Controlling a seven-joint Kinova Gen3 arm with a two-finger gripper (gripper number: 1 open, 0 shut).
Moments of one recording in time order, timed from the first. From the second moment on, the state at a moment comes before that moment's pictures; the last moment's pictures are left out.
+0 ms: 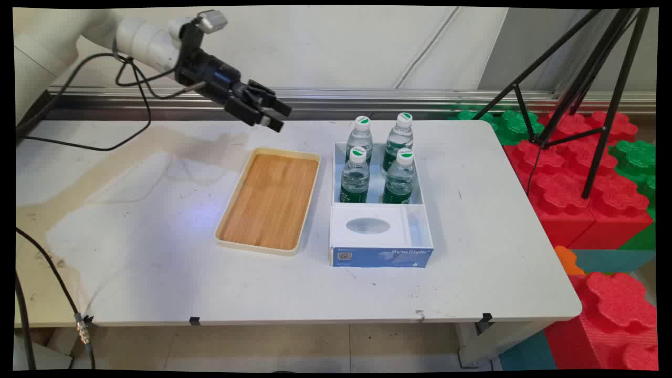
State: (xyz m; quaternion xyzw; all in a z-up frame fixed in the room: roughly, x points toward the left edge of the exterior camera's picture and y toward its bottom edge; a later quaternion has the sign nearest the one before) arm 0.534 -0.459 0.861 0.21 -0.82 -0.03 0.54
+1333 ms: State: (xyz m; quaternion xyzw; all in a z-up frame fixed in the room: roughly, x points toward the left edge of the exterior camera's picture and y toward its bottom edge) arm 0.431 -0.509 0.795 0.21 -0.82 0.02 0.54
